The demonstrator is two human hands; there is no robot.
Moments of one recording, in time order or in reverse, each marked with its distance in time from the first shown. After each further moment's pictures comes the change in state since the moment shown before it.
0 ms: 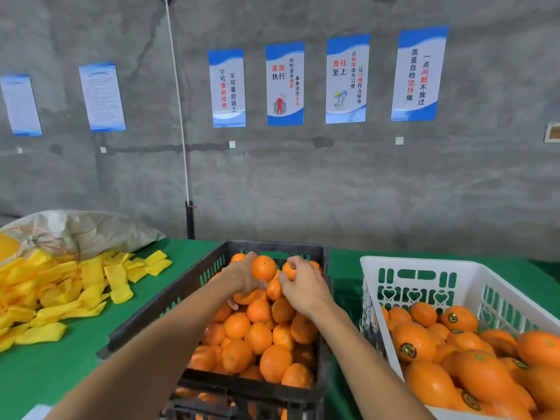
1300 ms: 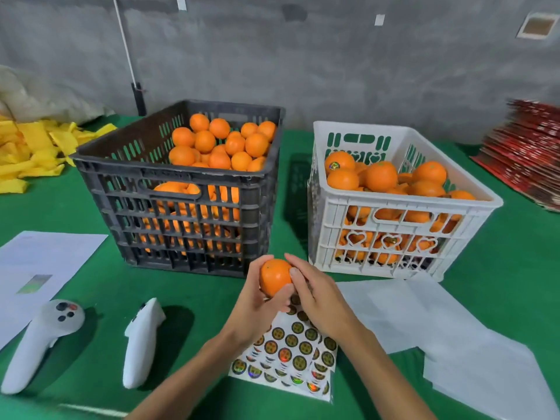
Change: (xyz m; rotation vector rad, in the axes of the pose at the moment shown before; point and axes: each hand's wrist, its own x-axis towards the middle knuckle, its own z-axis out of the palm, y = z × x) left_hand -0.319 -0.046 0.291 -1.123 -0.121 0.414; right_hand -0.347 0.130 0.009 0.116 -0.134 -0.034
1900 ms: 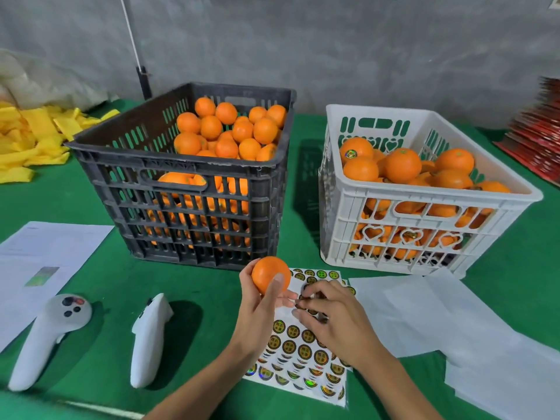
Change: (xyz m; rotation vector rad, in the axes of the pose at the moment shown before) left_hand -0.007 -0.019 0.003 -0.210 0.193 -0.088; right_hand -0.028 0.027 0.016 -0.298 -0.005 -0.119
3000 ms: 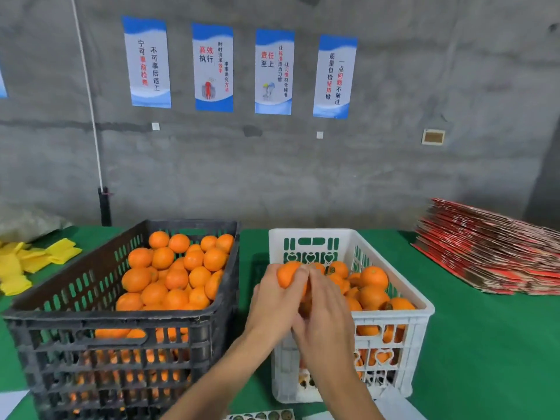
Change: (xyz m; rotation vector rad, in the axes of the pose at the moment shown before) left_hand 0.112 0.192 0.155 0.456 -0.014 0.277; right_hand 0.107 -0.046 -0.172 -0.135 0.616 0.148
